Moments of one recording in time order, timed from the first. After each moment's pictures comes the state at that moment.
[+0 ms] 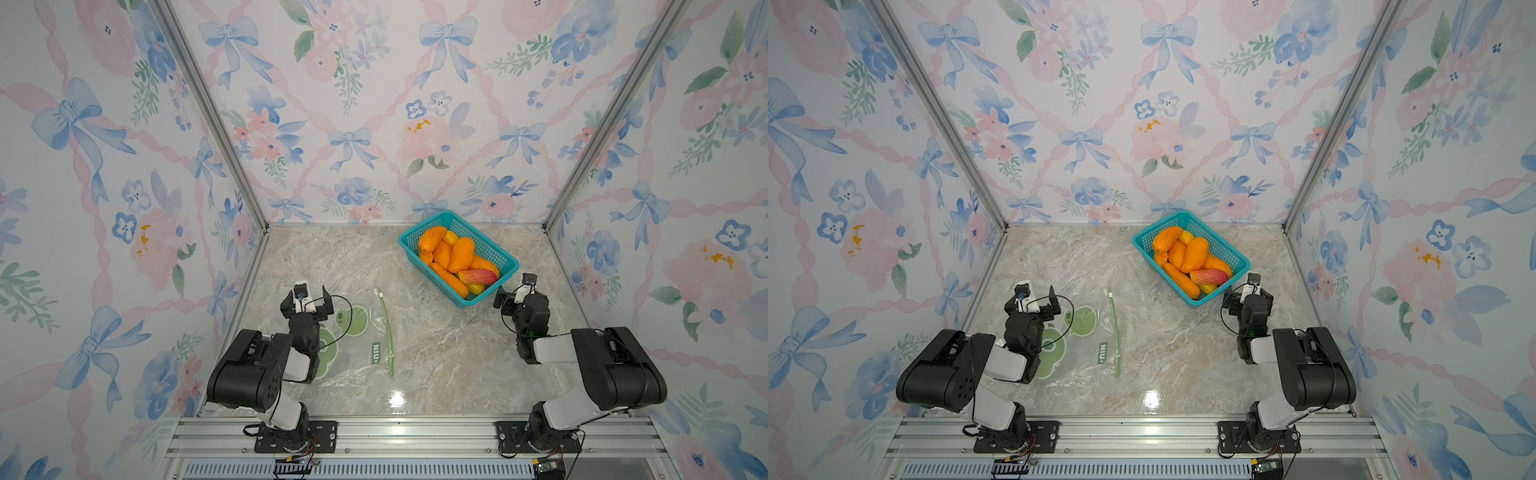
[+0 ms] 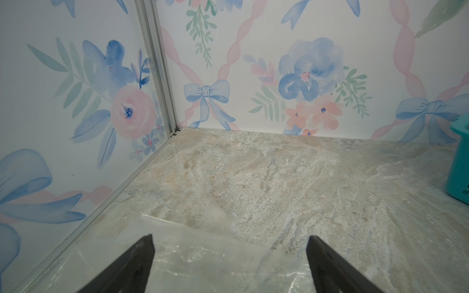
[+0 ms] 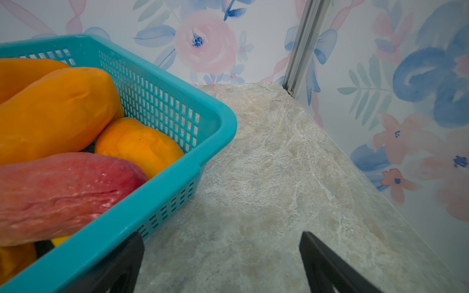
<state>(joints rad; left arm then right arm) -0.13 1.56 0.17 1.31 -0.34 0.00 0.06 1.56 0.33 0.93 0.24 0.03</state>
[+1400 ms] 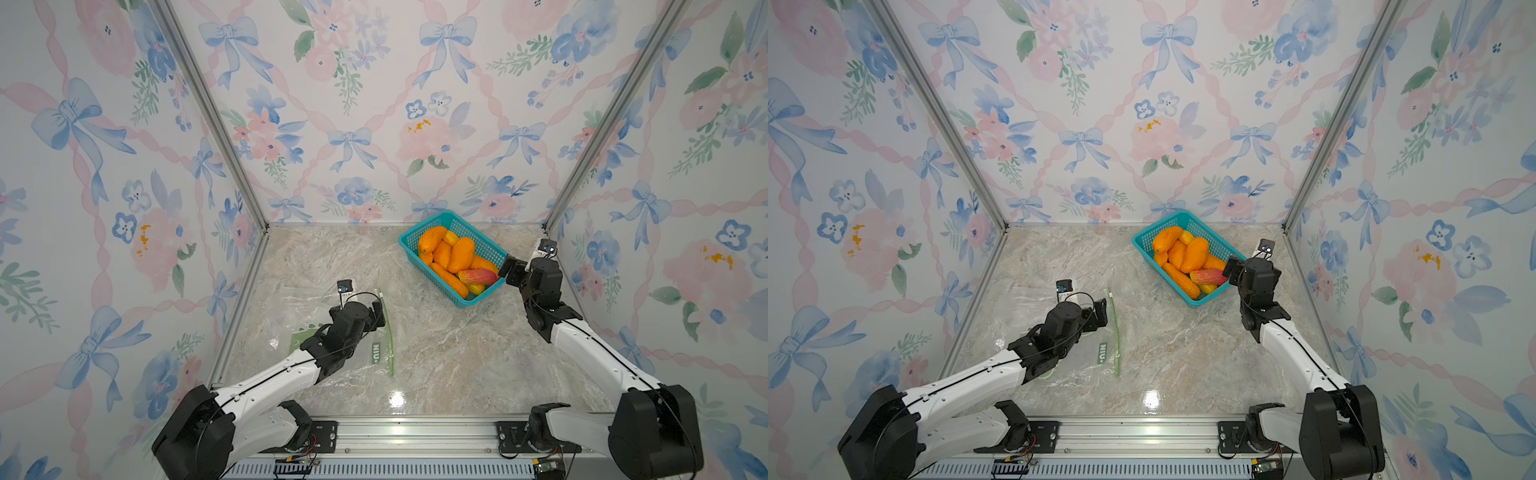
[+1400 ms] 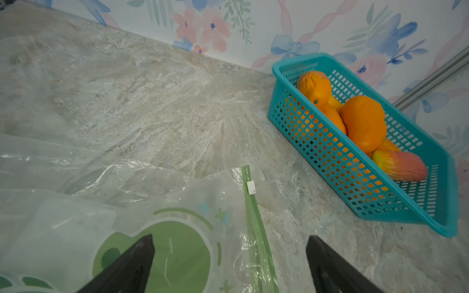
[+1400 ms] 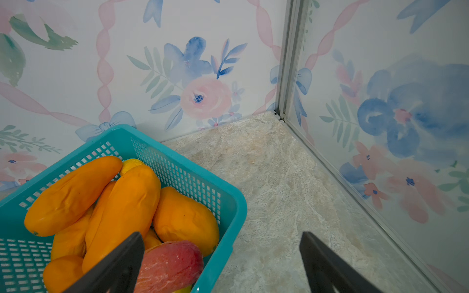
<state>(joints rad) -0.76 1.16 0.57 0.01 -0.48 -0.62 0.16 1.23 0.75 0.12 0.37 0.26</state>
